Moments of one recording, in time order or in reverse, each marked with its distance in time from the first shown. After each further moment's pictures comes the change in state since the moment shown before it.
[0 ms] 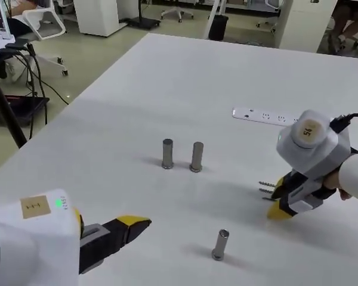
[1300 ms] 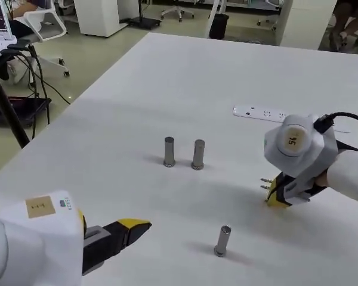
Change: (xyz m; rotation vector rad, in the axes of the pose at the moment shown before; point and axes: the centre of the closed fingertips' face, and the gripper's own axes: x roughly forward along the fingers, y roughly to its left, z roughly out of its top) left arm 0.000 0.000 -0.010 -0.002 0.036 0.007; right arm 0.003 0.005 0.004 -0.192 0.083 -0.033
